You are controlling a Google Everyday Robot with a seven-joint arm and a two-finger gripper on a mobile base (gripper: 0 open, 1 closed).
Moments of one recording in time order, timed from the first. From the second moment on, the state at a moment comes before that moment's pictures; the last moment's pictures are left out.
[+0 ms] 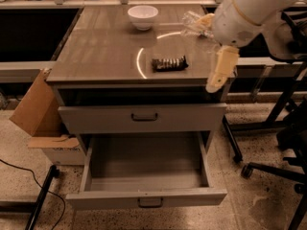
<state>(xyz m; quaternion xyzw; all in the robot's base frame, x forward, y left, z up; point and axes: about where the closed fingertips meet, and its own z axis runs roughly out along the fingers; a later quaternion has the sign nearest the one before) 0.569 -0.134 0.939 -0.73 0.64 0.03 0.25</state>
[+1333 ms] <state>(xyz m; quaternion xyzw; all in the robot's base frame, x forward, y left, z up) 0.682 -0.126 0.882 -0.64 0.66 0.14 0.36</state>
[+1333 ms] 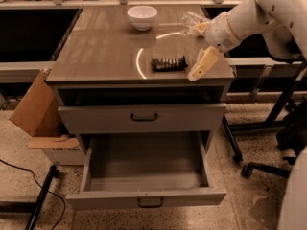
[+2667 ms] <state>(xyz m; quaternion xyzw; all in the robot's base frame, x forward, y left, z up) 0.742 -0.093 0.841 -0.54 0.72 0.23 0.37</state>
